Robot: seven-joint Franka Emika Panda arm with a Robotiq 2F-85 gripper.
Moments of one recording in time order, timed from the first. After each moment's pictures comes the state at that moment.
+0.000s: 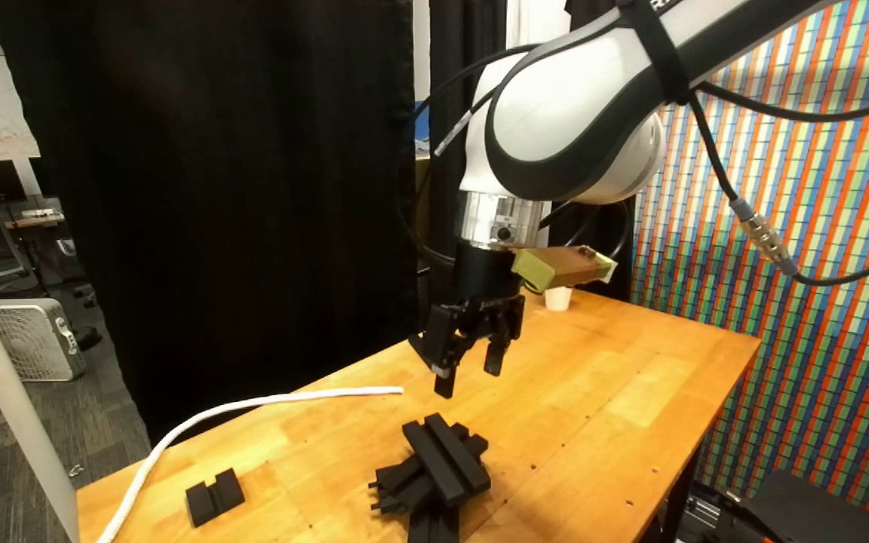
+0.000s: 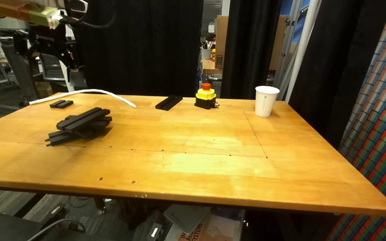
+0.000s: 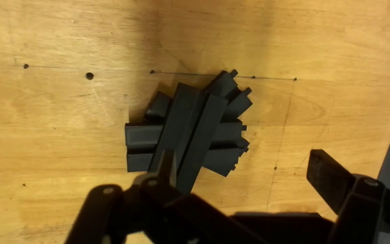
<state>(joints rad) 0.27 -0.27 0.21 -2.46 0.30 2.27 0.06</state>
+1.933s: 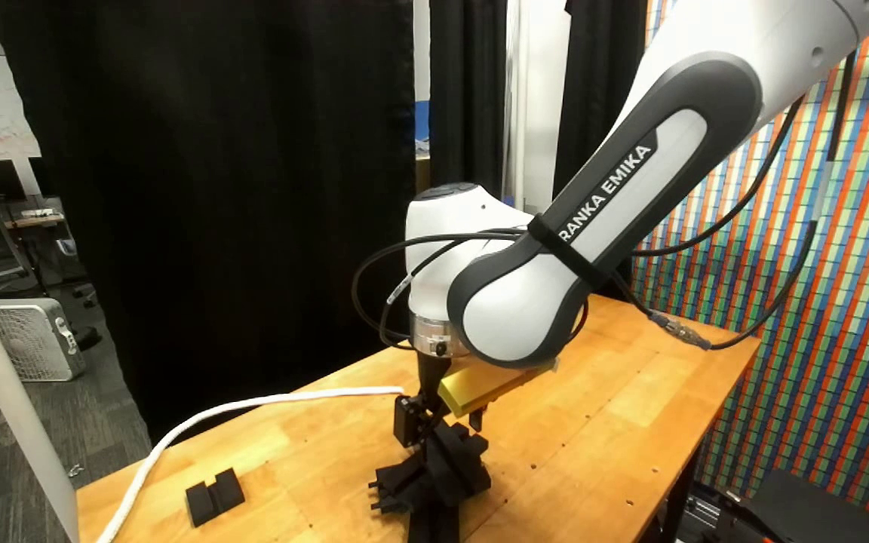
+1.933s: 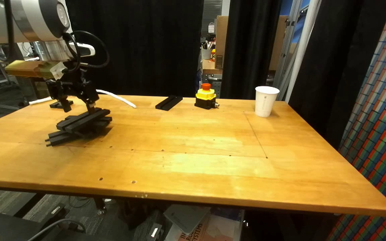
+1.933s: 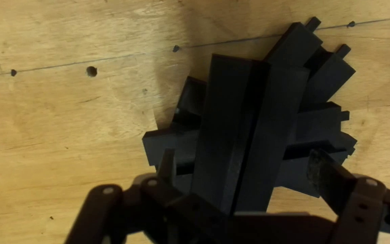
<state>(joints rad) 0.25 0.09 0.27 -2.39 -0.14 2.52 0.60</state>
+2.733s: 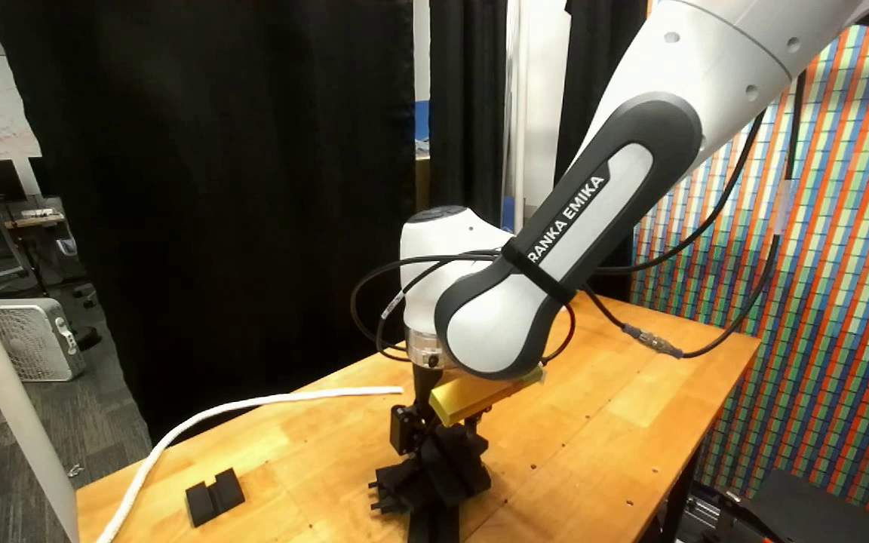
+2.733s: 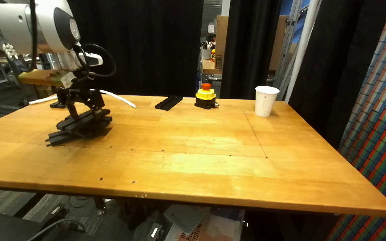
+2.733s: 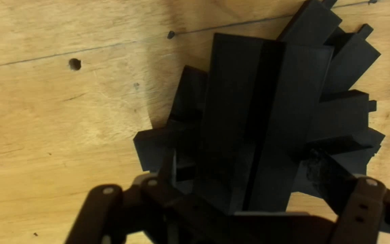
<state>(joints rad) 0.26 0.19 0.23 -2.34 -0.14 2.54 0.60</state>
